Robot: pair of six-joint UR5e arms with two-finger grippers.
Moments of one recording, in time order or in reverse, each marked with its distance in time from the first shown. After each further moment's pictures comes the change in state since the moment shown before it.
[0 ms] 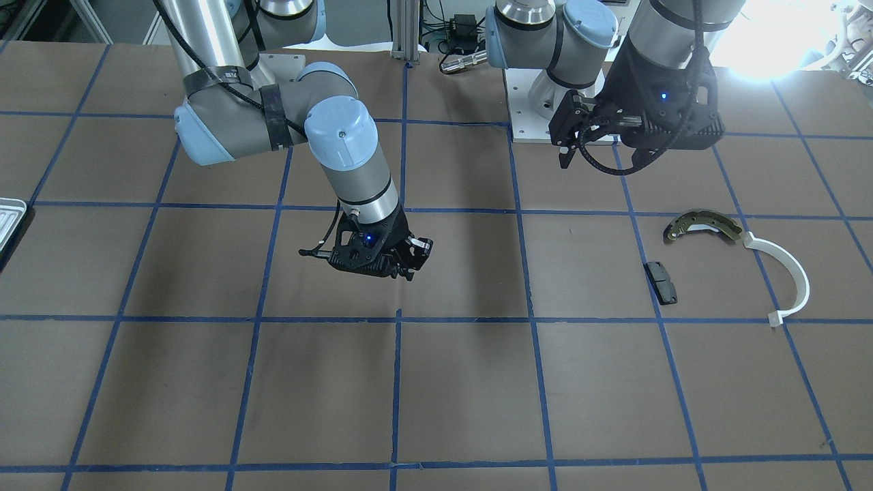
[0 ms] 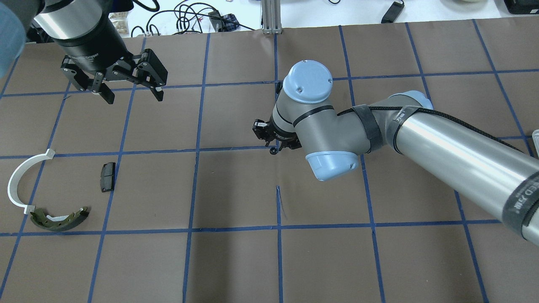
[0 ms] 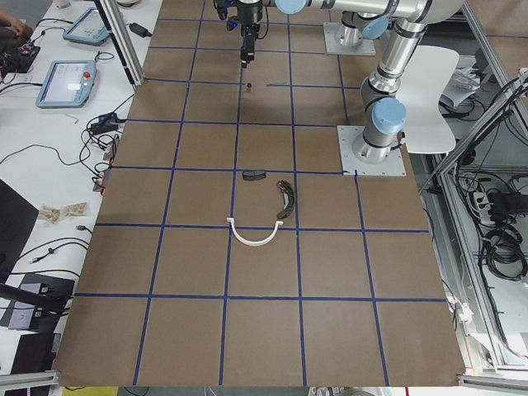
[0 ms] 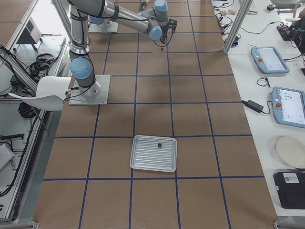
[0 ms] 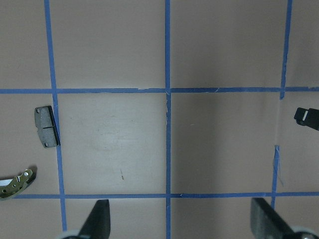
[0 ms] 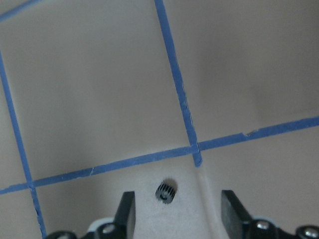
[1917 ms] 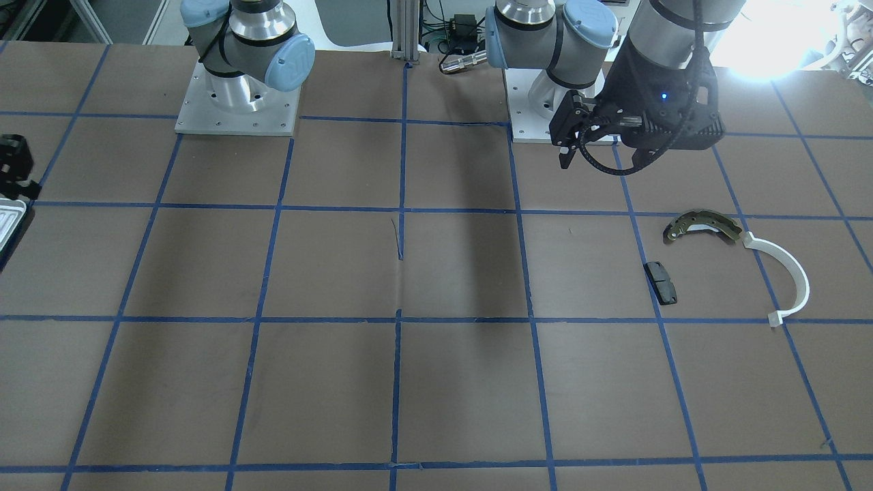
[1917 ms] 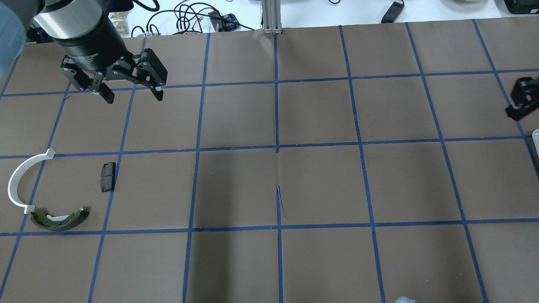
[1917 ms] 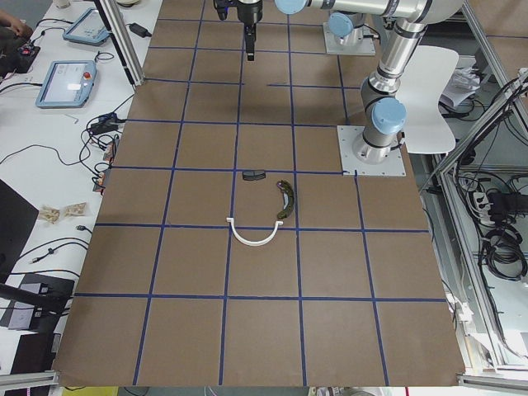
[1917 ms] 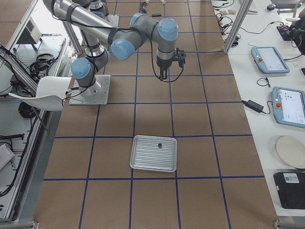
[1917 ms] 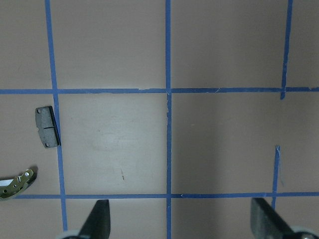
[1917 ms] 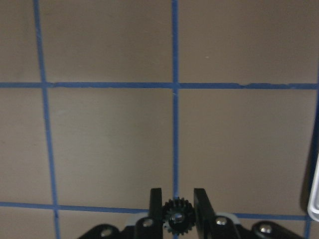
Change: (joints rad) left arm 0.000 0.000 0.000 0.000 0.002 0.000; right arm -0.786 -0.334 -0.110 0.743 -0.063 -1.010
